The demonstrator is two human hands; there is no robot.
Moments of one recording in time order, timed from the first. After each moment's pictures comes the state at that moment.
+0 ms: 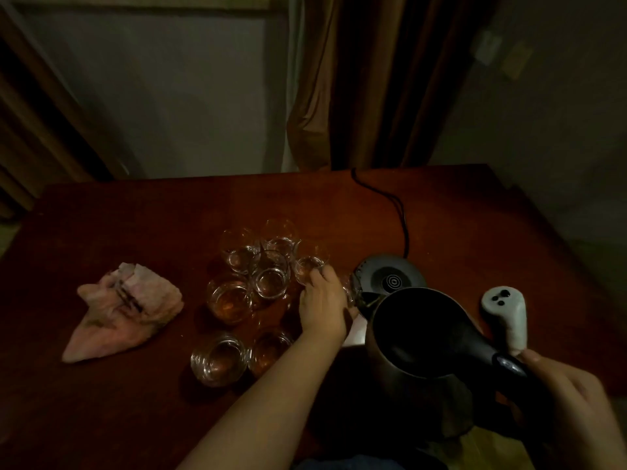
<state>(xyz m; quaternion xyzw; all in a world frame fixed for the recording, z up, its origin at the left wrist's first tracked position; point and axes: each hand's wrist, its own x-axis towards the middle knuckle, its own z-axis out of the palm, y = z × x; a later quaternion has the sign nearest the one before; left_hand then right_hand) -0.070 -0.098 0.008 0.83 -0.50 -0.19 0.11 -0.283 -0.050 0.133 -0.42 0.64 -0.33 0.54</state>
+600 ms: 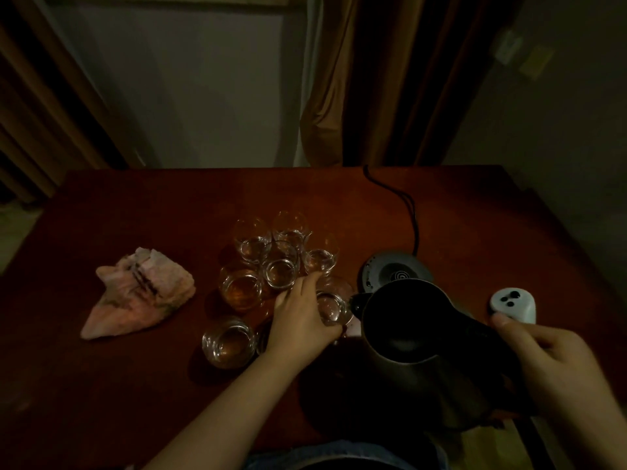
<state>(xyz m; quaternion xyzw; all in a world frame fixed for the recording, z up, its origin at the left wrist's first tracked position) -0.039 -0.034 0.024 0.77 -0.52 -0.26 0.26 -0.254 -0.057 0.159 -0.57 0.67 -0.18 0.45</state>
